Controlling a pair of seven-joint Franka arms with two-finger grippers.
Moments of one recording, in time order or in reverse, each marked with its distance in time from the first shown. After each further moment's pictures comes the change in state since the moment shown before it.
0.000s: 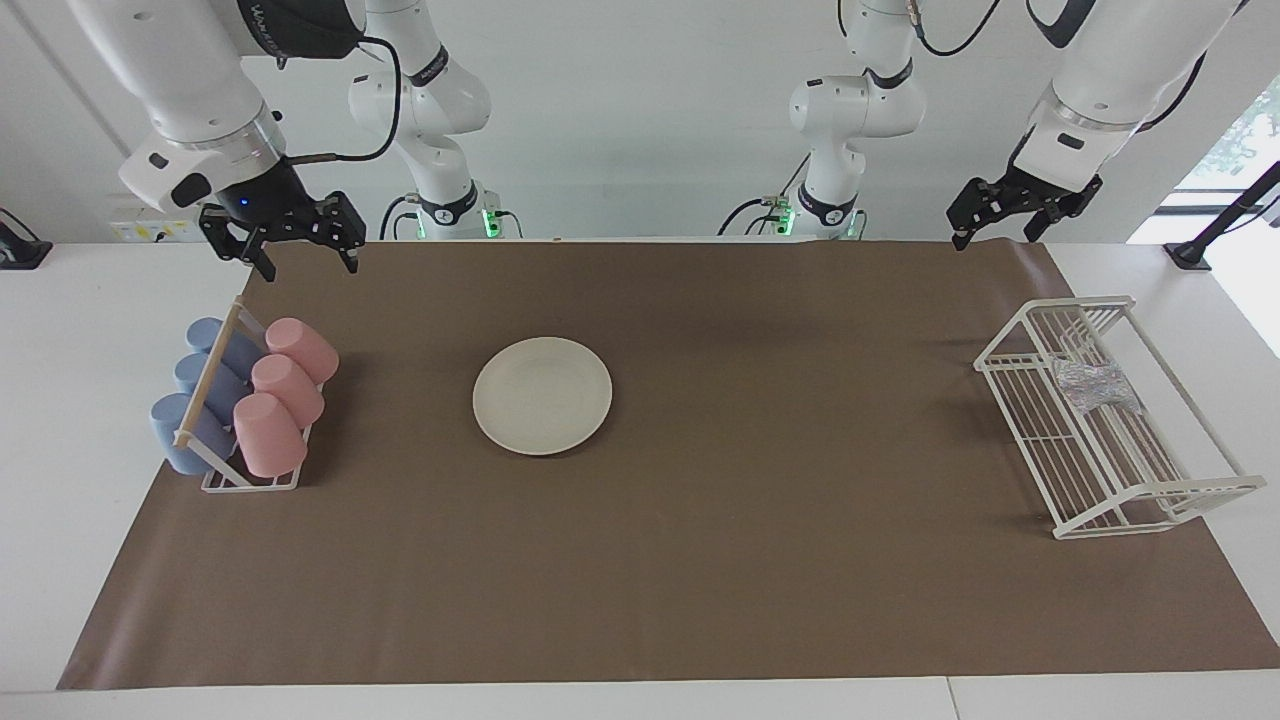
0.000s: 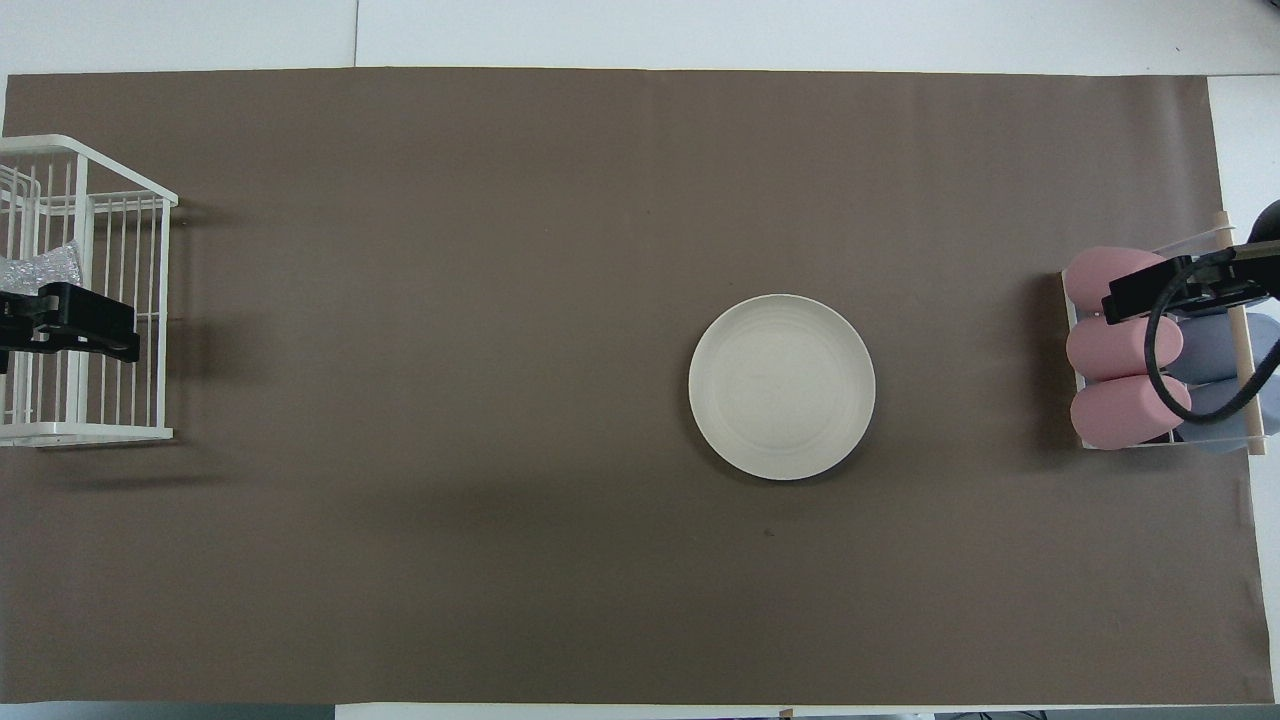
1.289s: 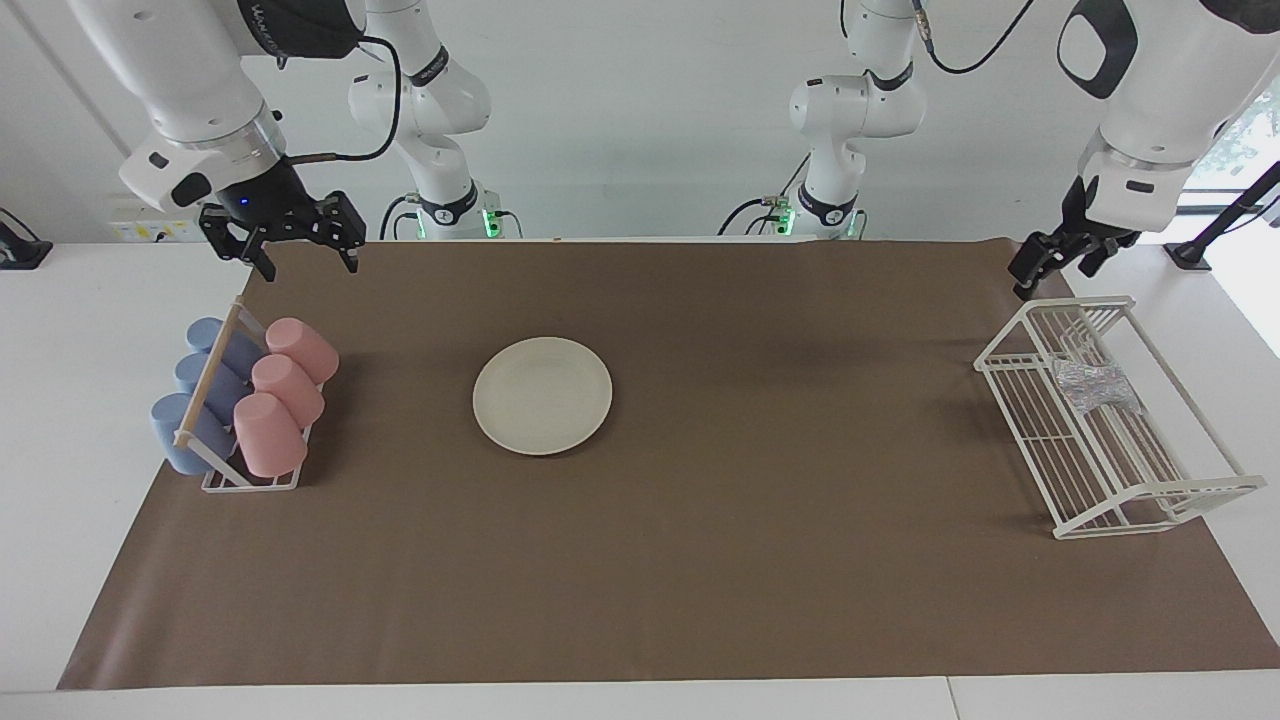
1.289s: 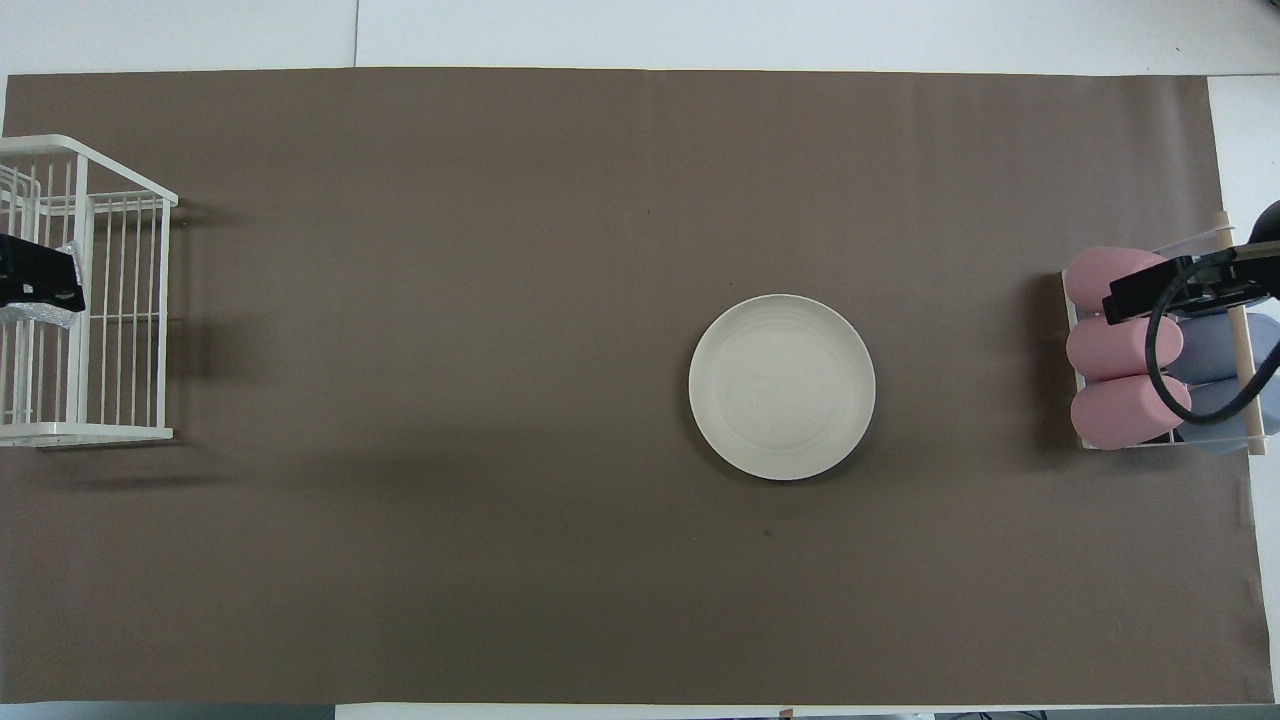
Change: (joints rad) left arm -0.032 0.003 0.127 -0.054 0.024 0.129 -0.028; right arm 0.000 -0.001 0.000 0.000 0.000 0.000 -0.001
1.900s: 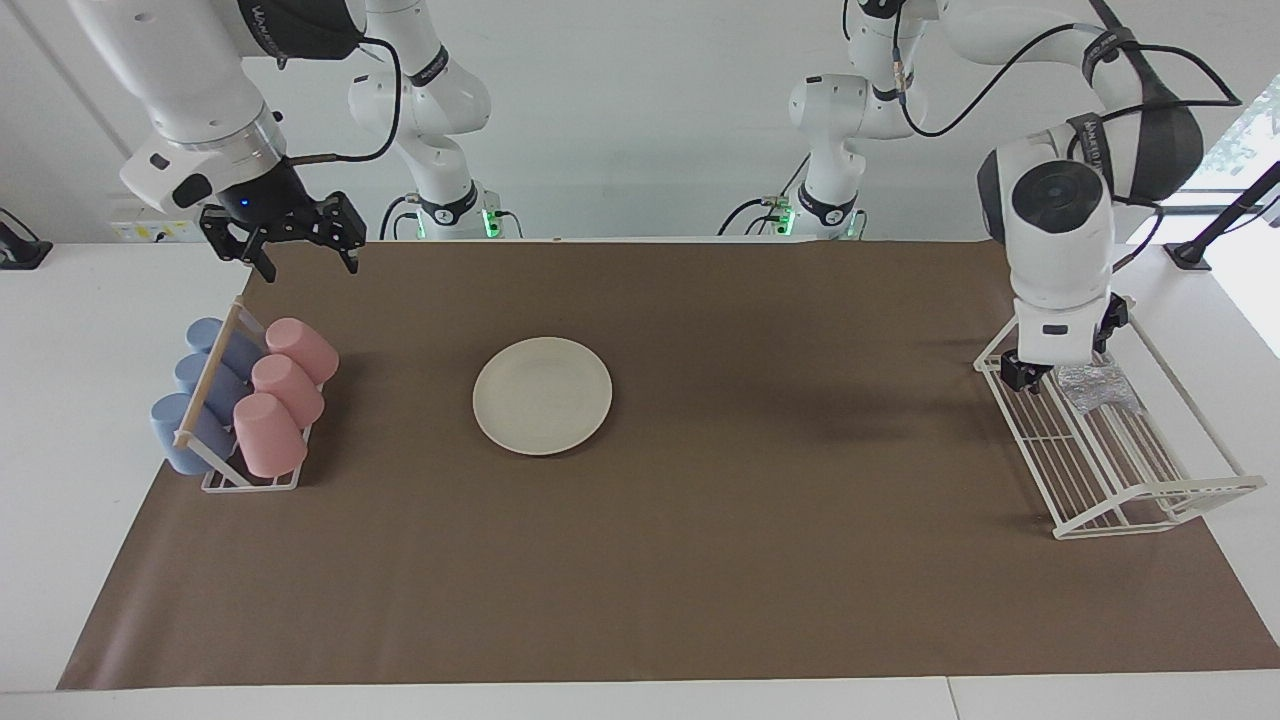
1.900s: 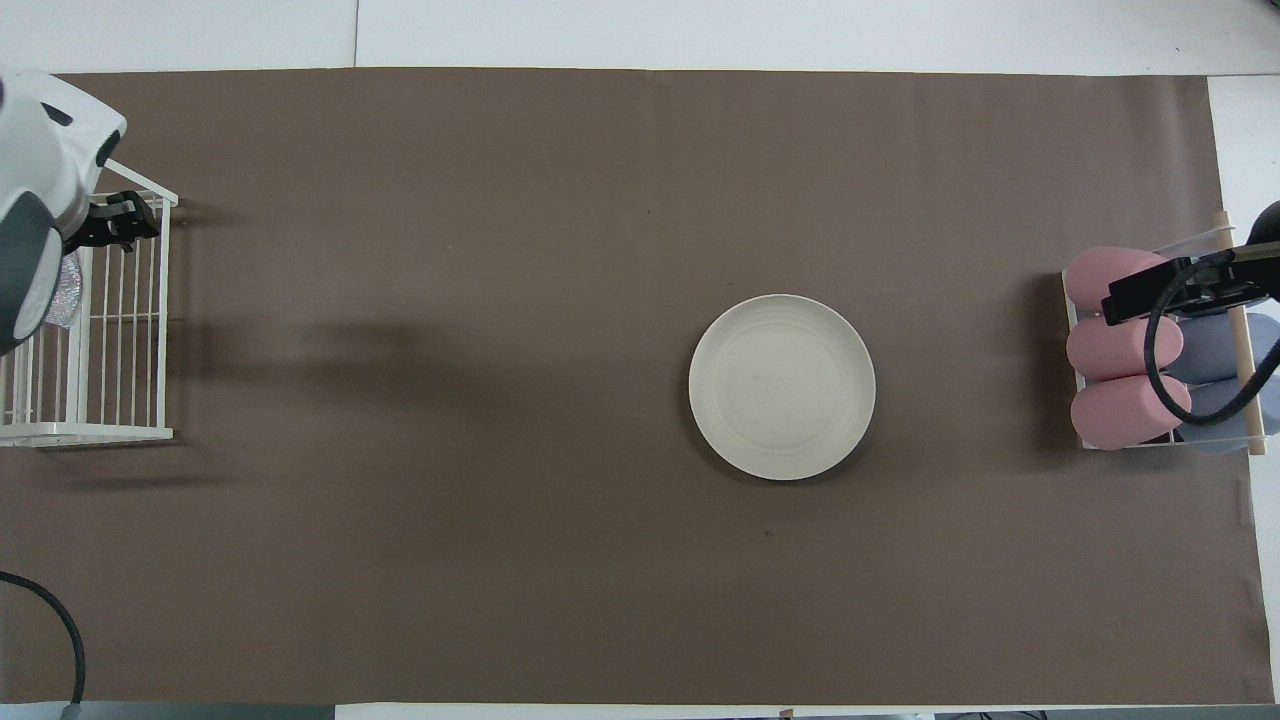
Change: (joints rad) left arm -0.062 0.220 0.006 -0.030 0.370 0.281 -0.317; right arm 0.000 -0.001 0.000 -0.003 0.000 0.000 -0.003
